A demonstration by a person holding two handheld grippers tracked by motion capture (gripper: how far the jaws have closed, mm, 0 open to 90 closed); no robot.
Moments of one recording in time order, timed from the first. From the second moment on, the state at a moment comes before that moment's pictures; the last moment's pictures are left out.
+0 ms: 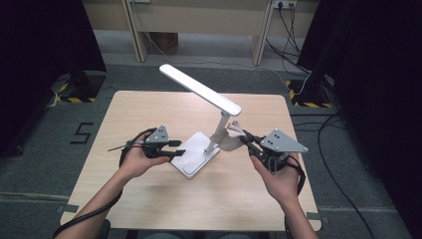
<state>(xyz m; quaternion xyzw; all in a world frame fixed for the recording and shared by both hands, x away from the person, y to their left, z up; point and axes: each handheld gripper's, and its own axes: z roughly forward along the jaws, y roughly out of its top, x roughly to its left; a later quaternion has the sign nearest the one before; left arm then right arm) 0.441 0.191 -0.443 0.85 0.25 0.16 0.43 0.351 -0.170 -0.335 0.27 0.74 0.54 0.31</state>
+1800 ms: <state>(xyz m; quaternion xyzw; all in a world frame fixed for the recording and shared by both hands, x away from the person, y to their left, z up) 0.474 0.188 -0.506 0.84 0.32 0.14 0.41 0.372 -0.139 -0.331 0.29 0.74 0.50 0.34</state>
